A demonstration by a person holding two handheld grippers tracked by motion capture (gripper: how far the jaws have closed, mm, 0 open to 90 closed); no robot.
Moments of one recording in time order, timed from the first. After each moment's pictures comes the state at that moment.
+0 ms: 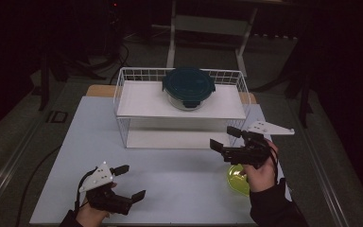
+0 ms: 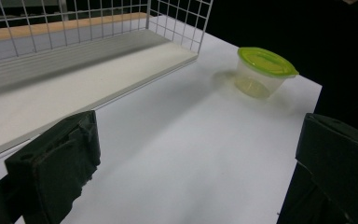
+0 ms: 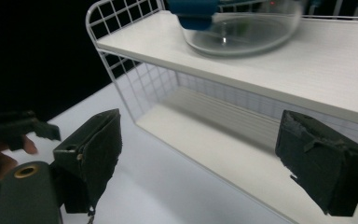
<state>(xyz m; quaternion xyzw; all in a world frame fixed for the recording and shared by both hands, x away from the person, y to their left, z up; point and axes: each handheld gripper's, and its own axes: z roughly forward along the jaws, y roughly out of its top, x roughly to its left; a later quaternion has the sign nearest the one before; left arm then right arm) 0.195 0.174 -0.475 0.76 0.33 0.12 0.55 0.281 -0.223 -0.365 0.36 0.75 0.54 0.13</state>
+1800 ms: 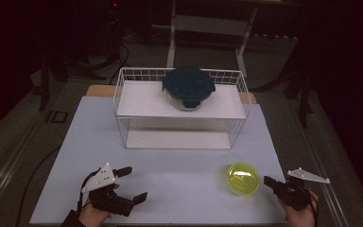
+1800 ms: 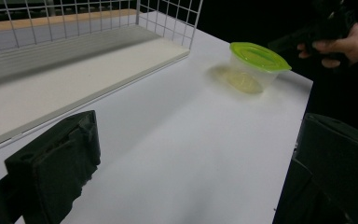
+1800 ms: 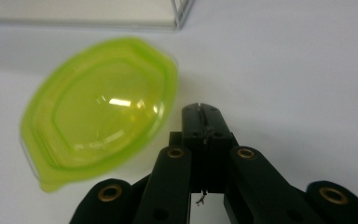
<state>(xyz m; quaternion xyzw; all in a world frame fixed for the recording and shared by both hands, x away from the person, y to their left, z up) 0.197 0.172 -0.484 0.76 0.32 0.10 0.56 0.230 -0.368 -0.492 0.55 0.73 0.39 0.15</state>
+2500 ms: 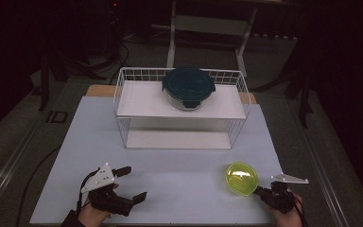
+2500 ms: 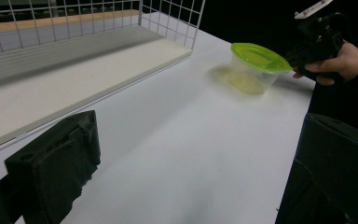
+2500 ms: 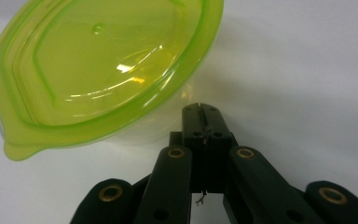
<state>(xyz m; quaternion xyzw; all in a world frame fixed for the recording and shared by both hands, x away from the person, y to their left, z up) 0.197 0.173 -0.484 0.76 0.32 0.11 0.56 0.233 -0.345 -0.525 0.53 0.76 0.36 0.11</state>
